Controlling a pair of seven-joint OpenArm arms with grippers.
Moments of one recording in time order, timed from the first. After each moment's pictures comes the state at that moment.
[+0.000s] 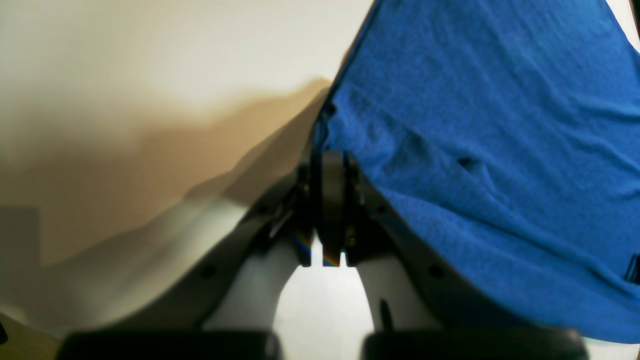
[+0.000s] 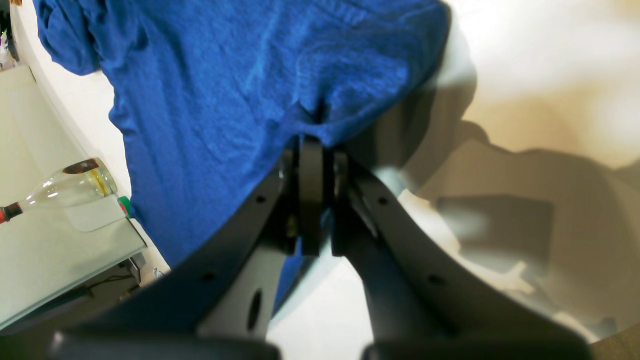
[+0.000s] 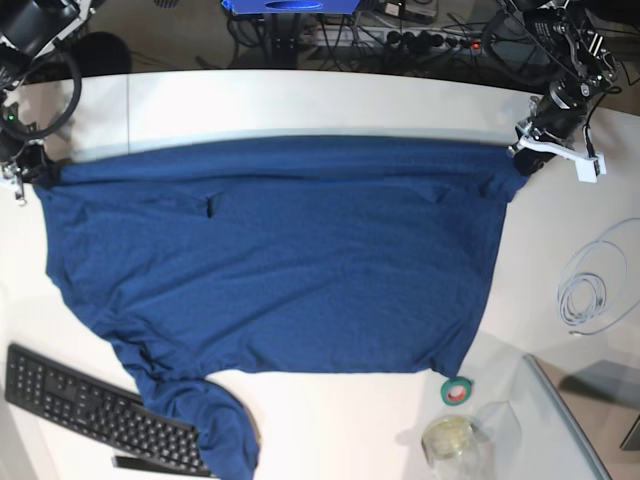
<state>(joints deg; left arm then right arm) 13.2 -4.8 -46.0 77.7 -28.6 -30.8 39.8 -2.5 6.2 54.8 72.0 44.5 5.3 -64.8</state>
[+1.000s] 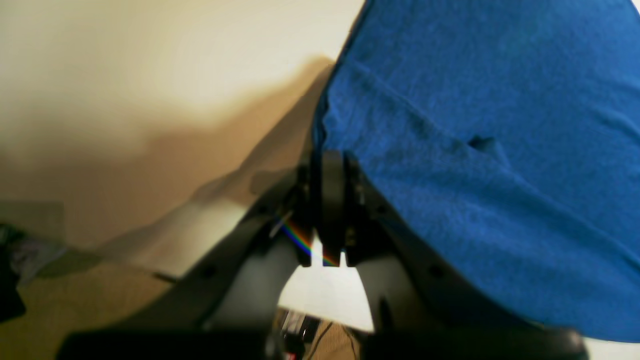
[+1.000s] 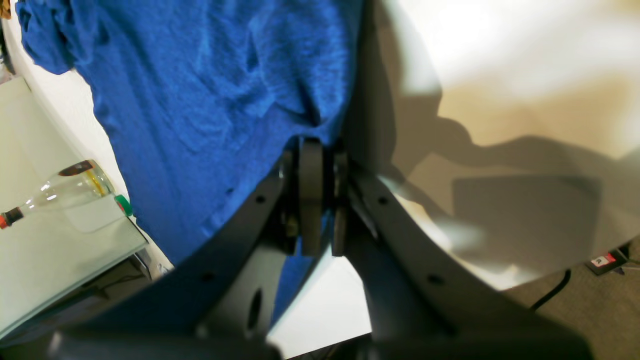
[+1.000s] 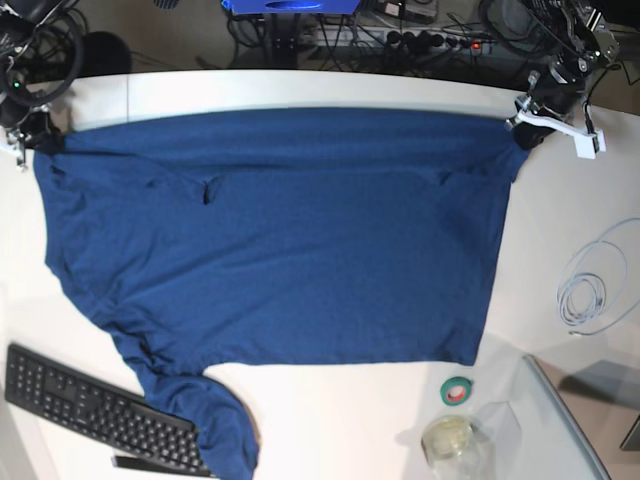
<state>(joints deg) 18.7 -3.8 -46.0 81.4 -28.3 -30.4 39.8 -9.6 6.2 54.2 71.2 50.5 4.3 -63.5</state>
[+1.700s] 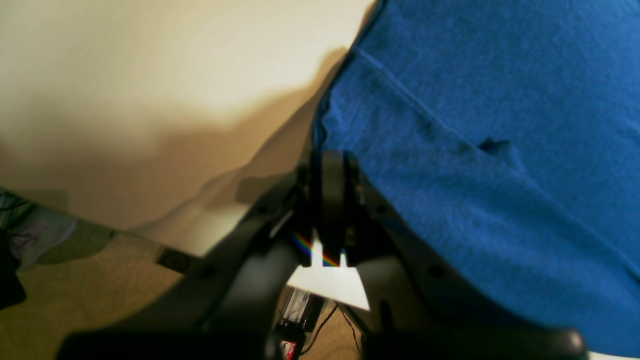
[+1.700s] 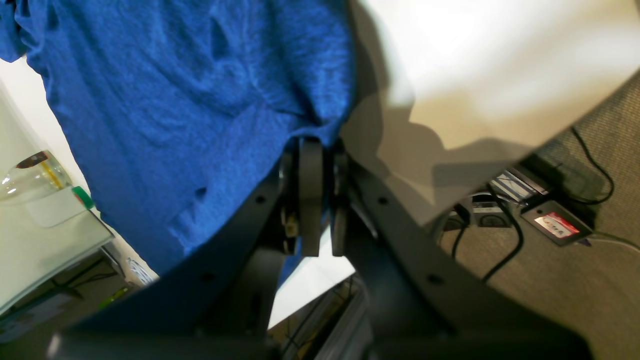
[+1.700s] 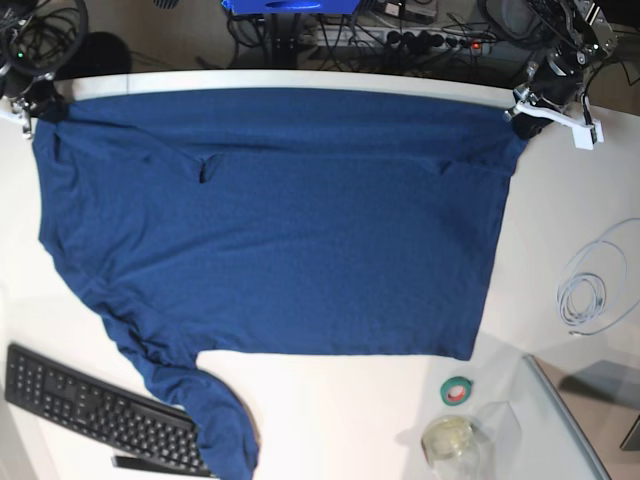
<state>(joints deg) 20.2 -3.8 -46.3 80.7 -28.4 -30.7 39.6 -15.1 6.0 54.2 71.3 50.5 6.4 -63.3</state>
